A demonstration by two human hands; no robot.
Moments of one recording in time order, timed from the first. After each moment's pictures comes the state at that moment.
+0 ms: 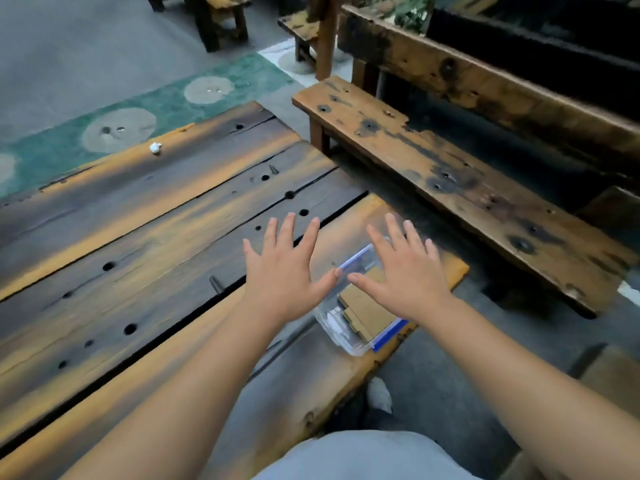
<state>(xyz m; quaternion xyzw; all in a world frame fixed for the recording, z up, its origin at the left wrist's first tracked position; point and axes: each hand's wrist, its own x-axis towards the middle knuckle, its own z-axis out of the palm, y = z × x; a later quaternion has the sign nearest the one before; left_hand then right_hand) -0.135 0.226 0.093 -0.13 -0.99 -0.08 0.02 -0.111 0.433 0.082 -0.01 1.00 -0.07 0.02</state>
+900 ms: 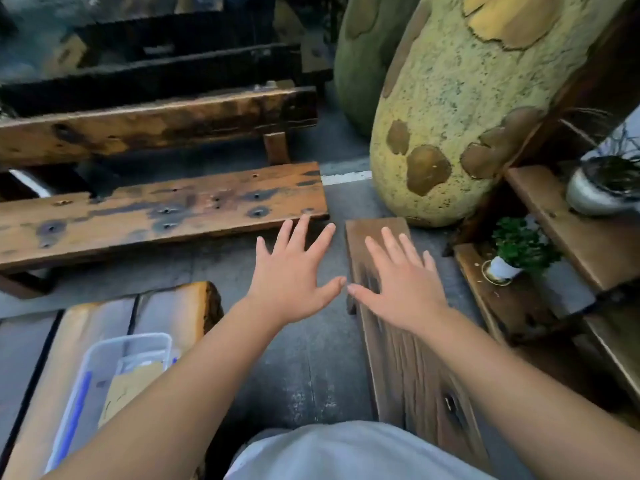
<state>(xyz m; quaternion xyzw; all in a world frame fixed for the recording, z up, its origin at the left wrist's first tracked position) 0.036 0.623 0.108 -0.67 -0.74 -0.06 -0.03 0.226 0.694 0.088 0.49 0.86 -0.10 0.01</state>
